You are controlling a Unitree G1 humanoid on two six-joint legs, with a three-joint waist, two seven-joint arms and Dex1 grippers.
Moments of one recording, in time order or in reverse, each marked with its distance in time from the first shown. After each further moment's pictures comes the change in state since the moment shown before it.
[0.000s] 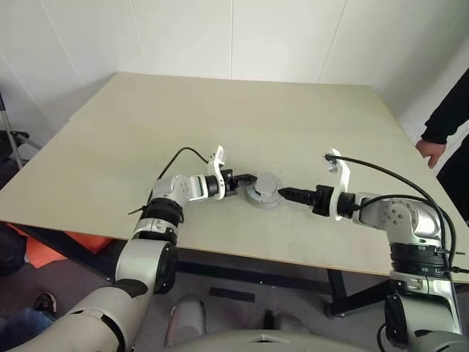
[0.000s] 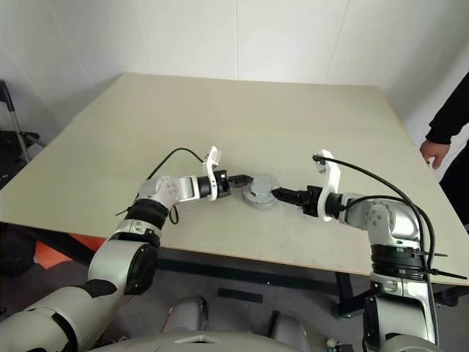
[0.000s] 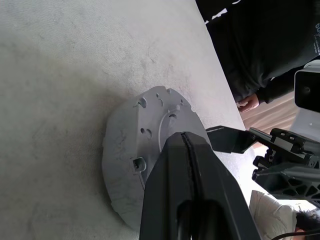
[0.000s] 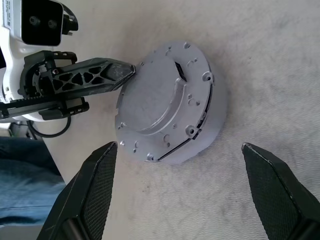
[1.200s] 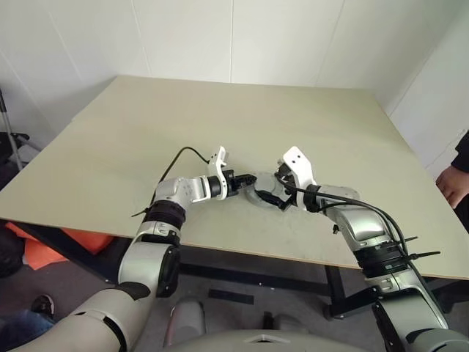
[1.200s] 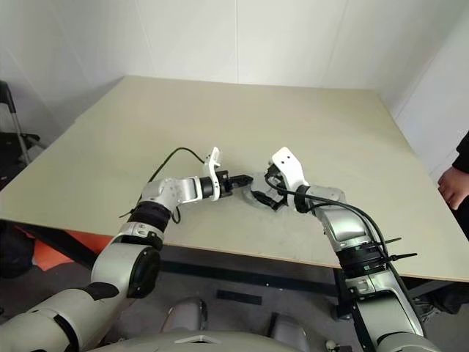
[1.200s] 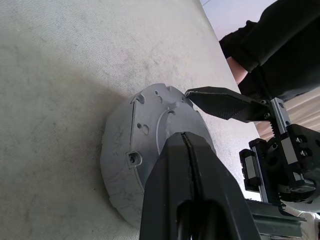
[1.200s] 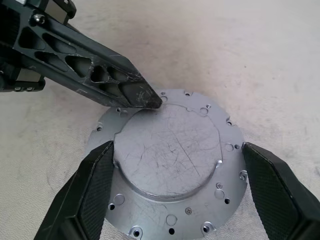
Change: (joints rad) left arm 0.018 -0.021 -0.001 -0.036 0.014 -0.008 0.044; right arm -0.011 -0.003 0.452 0.080 -0.496 -0.805 0.078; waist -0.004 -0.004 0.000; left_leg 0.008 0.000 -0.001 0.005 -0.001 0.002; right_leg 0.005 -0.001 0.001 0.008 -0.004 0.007
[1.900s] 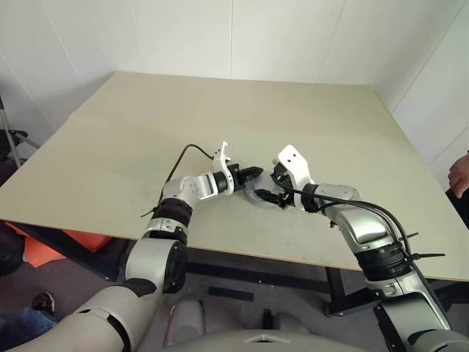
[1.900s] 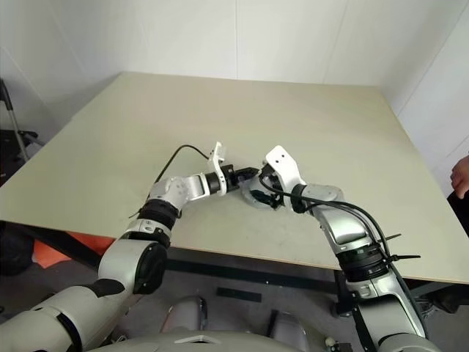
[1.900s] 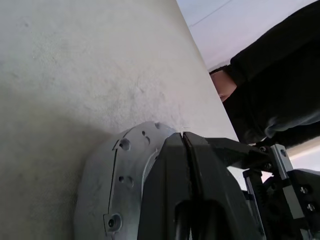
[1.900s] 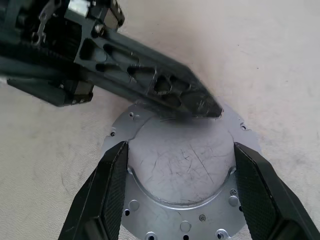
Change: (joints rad) left arm -0.041 -0.053 0.024 0.082 -0.008 -0.095 -0.020; right arm 0.010 -0.005 0.011 -0.134 0.000 0.135 -0.020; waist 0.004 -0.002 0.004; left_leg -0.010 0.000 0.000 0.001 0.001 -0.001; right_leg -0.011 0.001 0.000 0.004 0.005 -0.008
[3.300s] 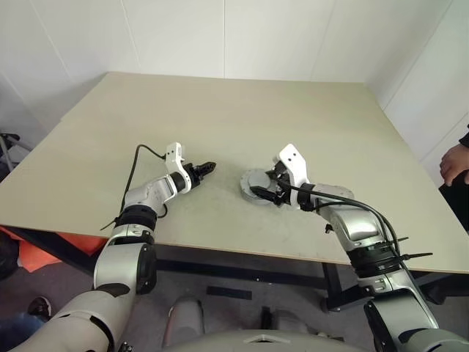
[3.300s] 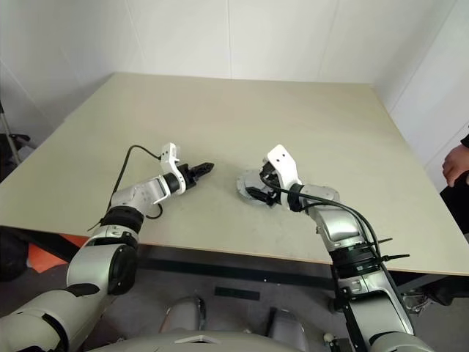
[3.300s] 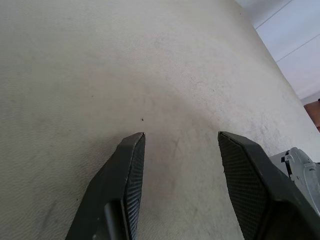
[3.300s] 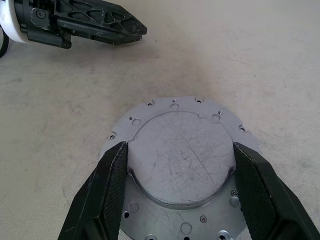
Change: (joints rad) left arm 0.079 0.210 0.092 0.041 0.070 -0.250 0.063; right arm -0.021 0.063 -0.031 0.128 0.009 -0.139 0.034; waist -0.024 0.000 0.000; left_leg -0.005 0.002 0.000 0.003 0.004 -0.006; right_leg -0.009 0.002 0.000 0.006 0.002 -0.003
